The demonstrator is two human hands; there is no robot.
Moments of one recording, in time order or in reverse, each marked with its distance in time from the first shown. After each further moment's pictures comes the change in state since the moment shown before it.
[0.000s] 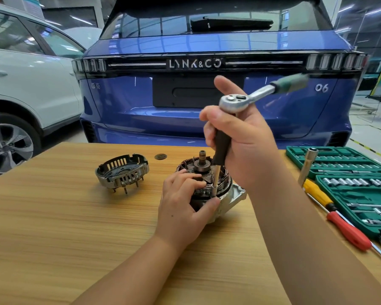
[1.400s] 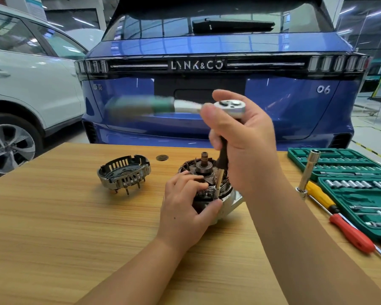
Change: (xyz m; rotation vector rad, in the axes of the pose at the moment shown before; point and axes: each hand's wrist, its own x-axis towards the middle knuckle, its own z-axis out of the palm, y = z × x) left_hand -0.001 -0.001 0.002 0.005 0.006 0.020; right_hand -0.003 0.005 0.009 -0.116 0.160 -0.059
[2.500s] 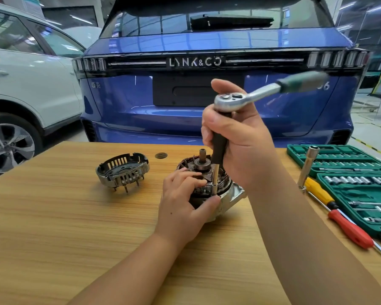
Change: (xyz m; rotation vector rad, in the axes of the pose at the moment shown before) left_hand 0.002 0.001 -0.004 -0.036 -0.041 -0.060; right_hand 0.006 0.004 -0.010 0.195 -0.236 0.005
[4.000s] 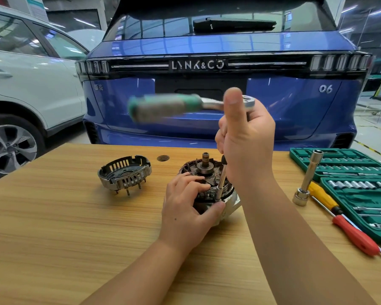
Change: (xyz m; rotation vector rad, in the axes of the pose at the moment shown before) left_hand -0.001 0.002 0.005 -0.007 0.052 -0.015; right_hand 0.005 0.009 0.013 -0.332 0.424 -0.140
